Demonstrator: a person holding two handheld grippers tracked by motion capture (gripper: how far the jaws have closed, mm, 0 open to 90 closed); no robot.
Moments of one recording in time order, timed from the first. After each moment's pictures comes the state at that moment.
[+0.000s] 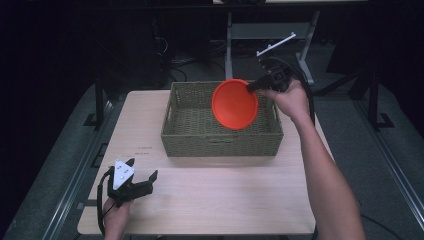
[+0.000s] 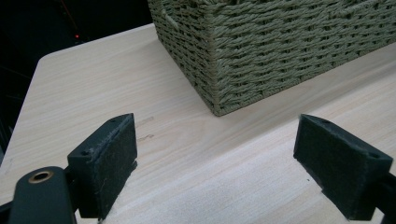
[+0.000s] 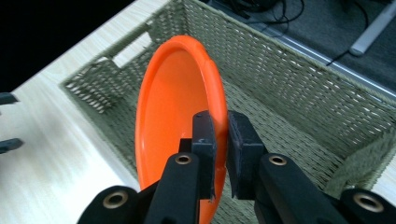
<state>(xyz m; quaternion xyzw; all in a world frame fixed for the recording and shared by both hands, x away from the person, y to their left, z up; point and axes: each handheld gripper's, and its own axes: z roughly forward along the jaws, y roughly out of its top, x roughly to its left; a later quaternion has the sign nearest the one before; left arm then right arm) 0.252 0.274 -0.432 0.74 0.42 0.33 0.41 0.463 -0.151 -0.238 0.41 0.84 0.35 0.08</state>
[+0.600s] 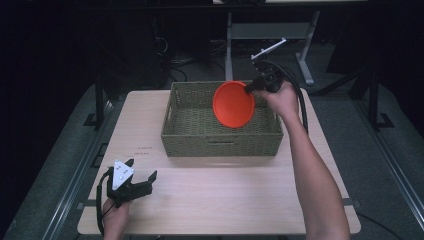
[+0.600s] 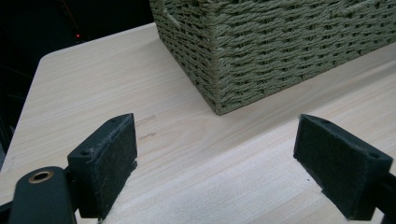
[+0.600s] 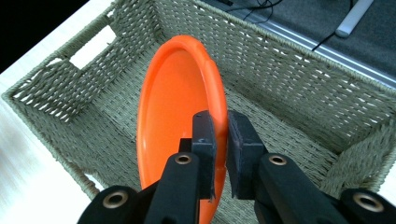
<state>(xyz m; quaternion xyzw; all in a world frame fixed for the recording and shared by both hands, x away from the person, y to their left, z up) 0.251 0.277 -0.433 0.74 0.42 0.33 0.41 0.492 -0.143 -0.267 0.44 0.83 0.33 0.09</state>
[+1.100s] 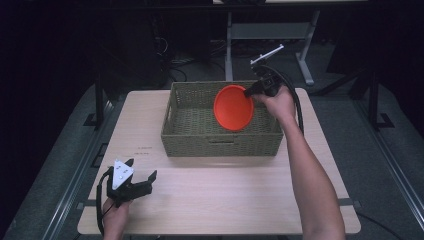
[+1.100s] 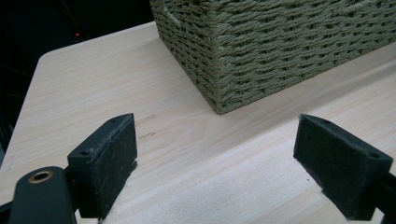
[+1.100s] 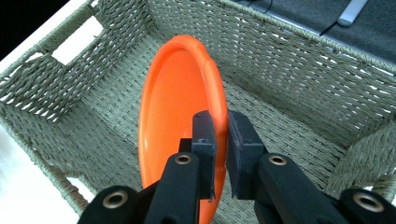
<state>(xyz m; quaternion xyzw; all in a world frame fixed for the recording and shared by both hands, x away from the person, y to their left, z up) 0.252 0.276 -0.433 0.74 0.42 0.33 0.41 0.500 -0.142 -0.287 0.46 0.82 0.33 0.08</state>
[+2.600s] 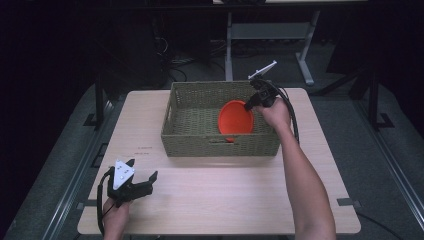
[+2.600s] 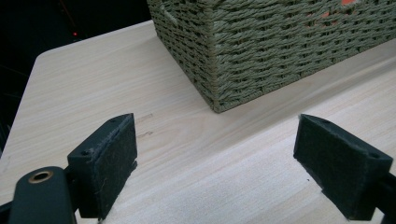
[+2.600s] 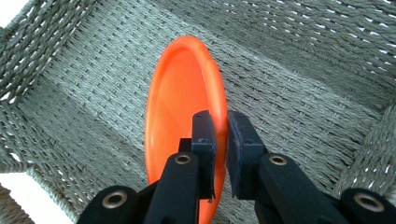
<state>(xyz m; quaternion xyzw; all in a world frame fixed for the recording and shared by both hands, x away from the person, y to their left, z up) 0.251 0.275 -0.434 0.74 0.42 0.33 0.41 0.518 -0.144 -0.346 0.49 0.82 0.28 0.03</state>
